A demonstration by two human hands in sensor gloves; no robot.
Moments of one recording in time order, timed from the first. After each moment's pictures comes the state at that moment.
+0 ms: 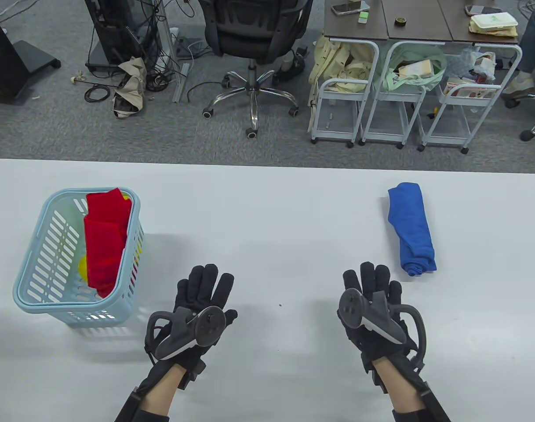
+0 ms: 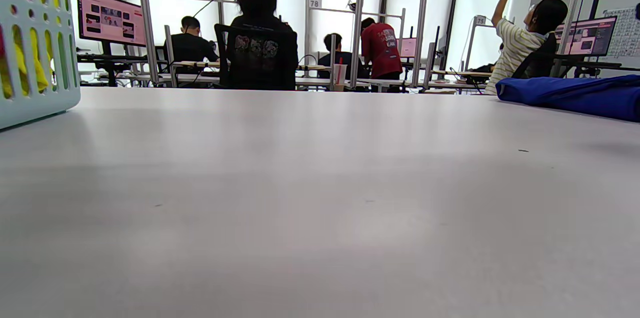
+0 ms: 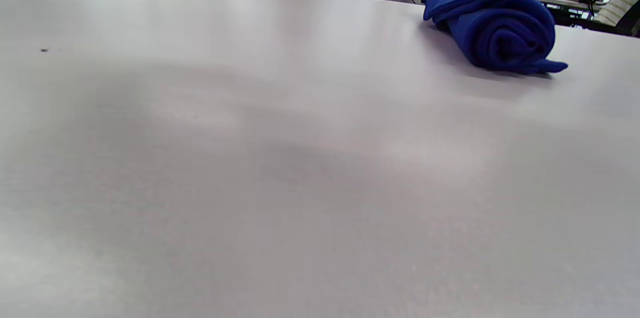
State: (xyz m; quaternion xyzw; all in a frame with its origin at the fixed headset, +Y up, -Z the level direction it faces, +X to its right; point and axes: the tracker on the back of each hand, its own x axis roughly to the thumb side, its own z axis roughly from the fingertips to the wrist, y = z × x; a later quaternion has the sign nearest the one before) left_hand -0.169 -0.726 -0.263 -0.02 -0.14 0.02 0.99; right_hand 0.159 -0.714 -0.267 -0.02 -0.11 -0.99 0.05
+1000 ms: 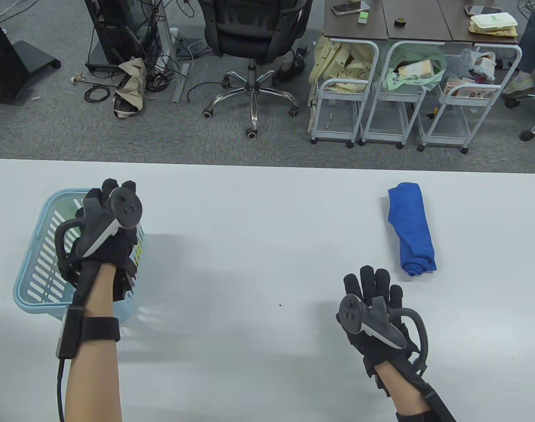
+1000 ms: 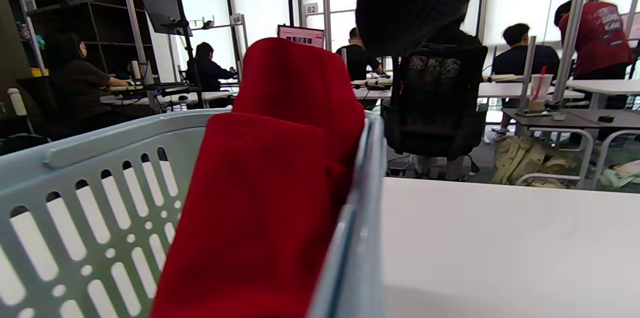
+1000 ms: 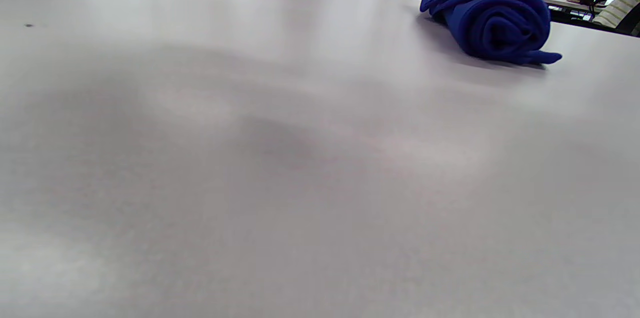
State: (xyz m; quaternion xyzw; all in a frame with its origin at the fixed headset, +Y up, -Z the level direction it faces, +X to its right) left_hand -0.307 -0.574 -0.384 -0.04 0.12 -0.03 0.99; right_hand 0.171 -0.729 -0.269 -0.02 -0.13 -0.99 0.05
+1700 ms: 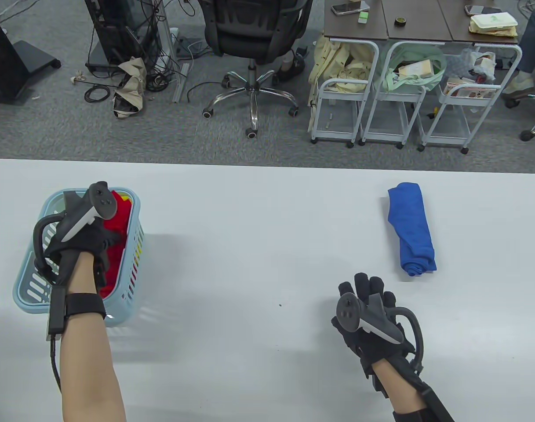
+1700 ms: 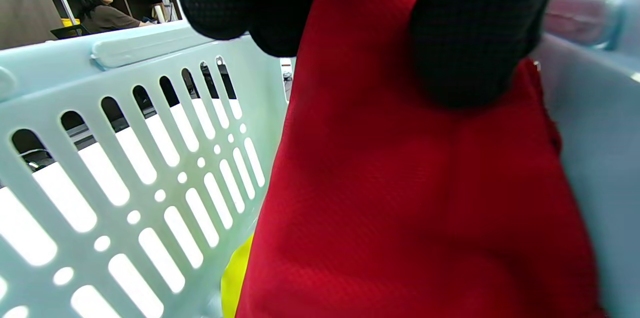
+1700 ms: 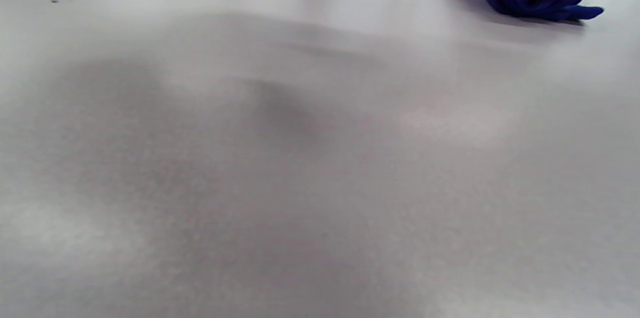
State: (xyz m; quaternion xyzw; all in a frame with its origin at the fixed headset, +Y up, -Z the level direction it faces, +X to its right) left_hand -0.361 -0.618 -0.414 -0.12 0.16 -0.02 0.98; right_hand 0.169 -0.736 -0.273 -0.03 -0.18 -0.98 0.03
